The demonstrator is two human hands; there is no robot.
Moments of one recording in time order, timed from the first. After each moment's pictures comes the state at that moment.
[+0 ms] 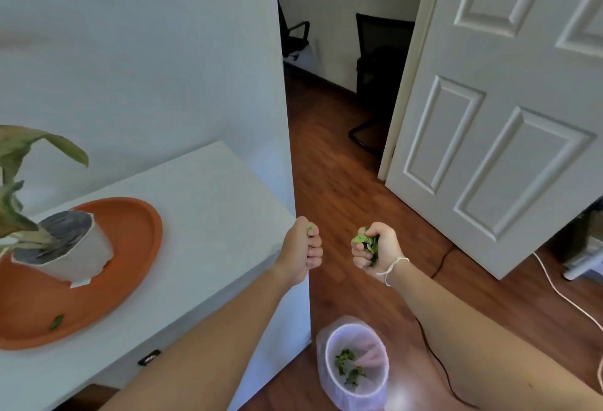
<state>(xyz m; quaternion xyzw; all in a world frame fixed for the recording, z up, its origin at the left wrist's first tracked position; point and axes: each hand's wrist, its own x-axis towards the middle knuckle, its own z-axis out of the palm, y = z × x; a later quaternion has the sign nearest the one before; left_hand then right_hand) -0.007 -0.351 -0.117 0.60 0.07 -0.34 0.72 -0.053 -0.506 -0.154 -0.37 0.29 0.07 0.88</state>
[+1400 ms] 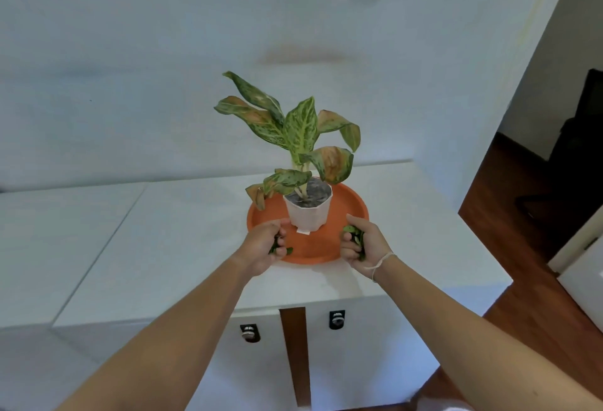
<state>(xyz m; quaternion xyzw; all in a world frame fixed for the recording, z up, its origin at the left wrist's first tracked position) -0.022 0.020 -0.070 0.57 0.26 -0.06 0.77 0.018 -0.170 -0.089 -0.40 0.12 0.30 0.86</state>
